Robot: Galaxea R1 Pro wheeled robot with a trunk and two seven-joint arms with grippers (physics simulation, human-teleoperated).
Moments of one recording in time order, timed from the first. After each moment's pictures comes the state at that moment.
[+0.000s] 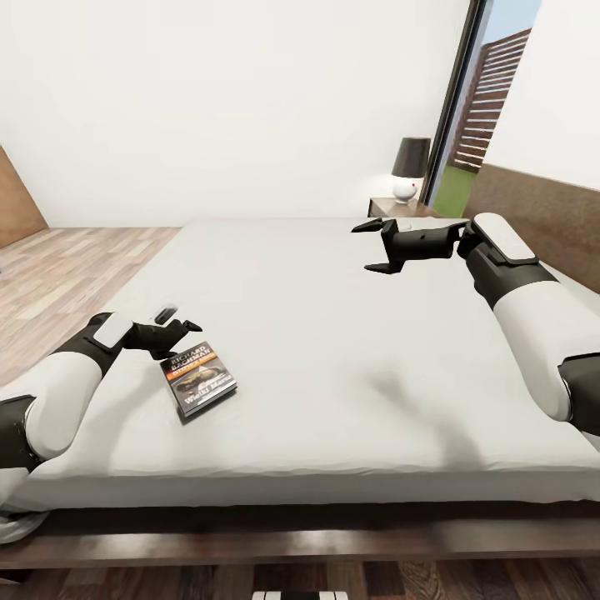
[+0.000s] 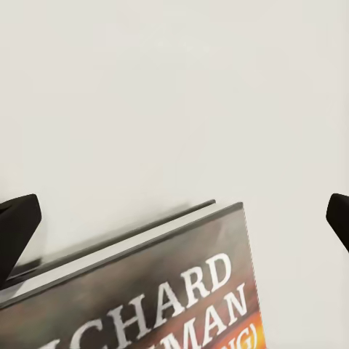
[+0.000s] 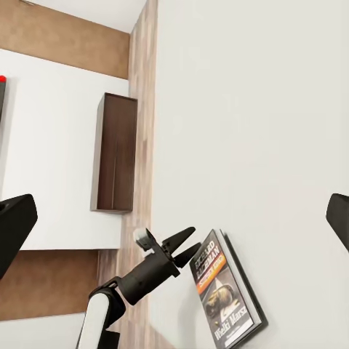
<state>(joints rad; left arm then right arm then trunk) -1.33 0.23 0.22 -0.24 0.55 0.82 -0.02 -1.54 -0.19 0.29 -0.55 -1.76 1.05 -0.34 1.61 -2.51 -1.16</state>
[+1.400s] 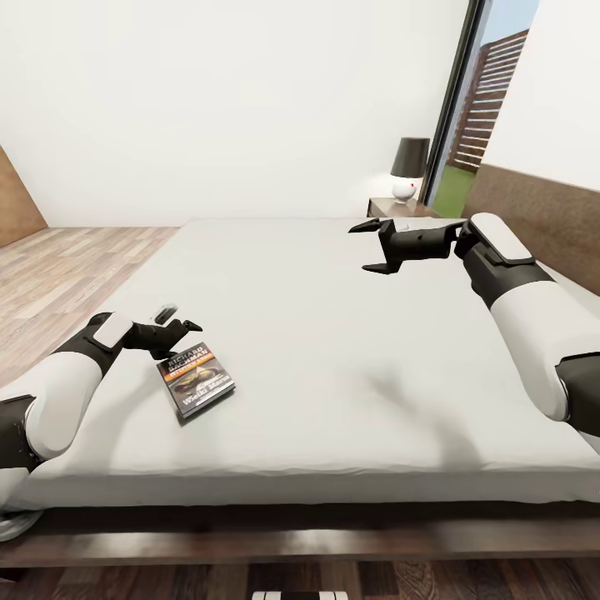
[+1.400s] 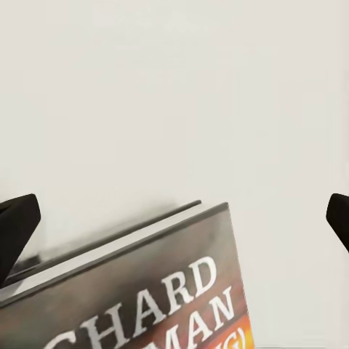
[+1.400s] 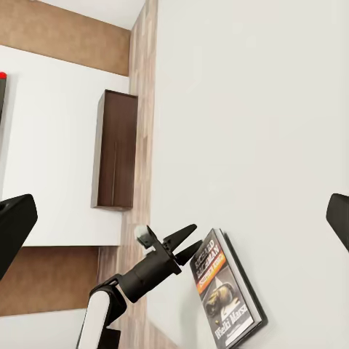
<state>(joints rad) -1.33 0.23 0.22 -0.24 0.56 0.82 -0.02 -1.54 -0.18 0.29 -0.55 -1.76 1.05 -0.34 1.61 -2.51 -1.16</state>
